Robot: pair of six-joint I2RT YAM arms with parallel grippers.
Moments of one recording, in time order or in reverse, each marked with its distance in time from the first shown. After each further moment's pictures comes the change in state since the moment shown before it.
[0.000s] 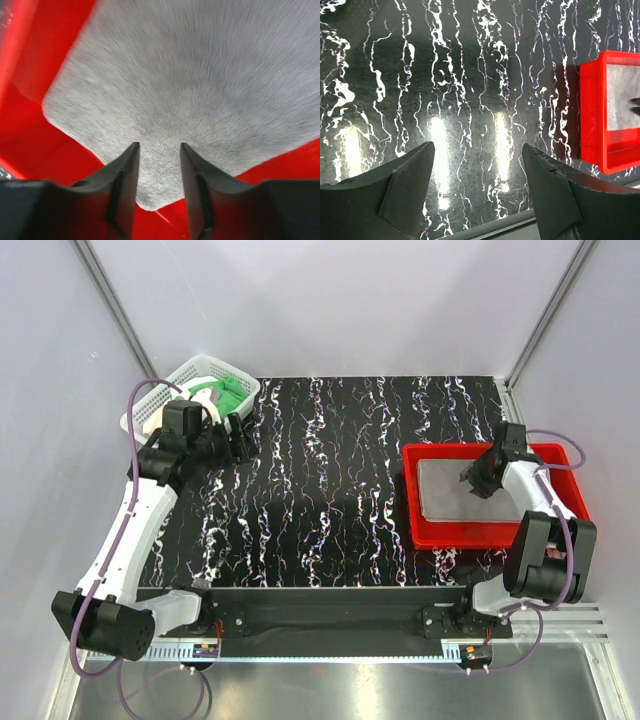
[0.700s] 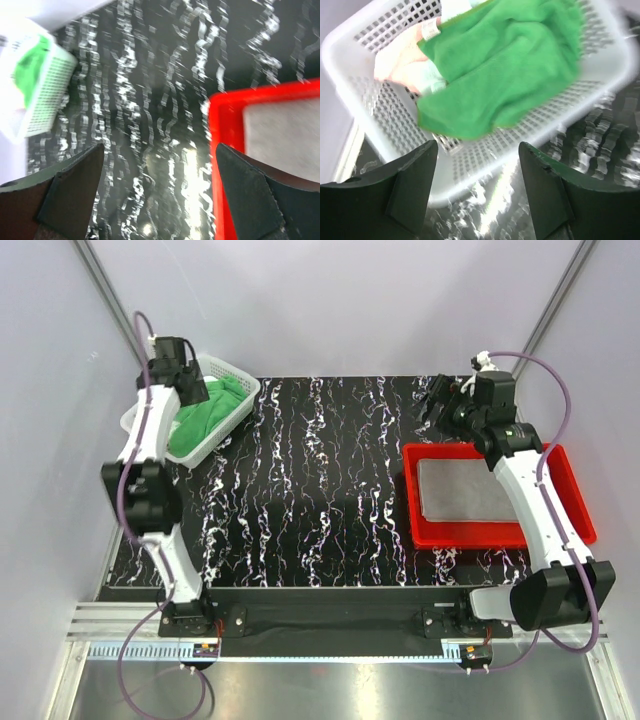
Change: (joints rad) left arm 0.253 0.678 0.604 0.006 -0.414 0.172; right arm 0.327 -0.165 0.408 -0.043 -0.142 -0.185
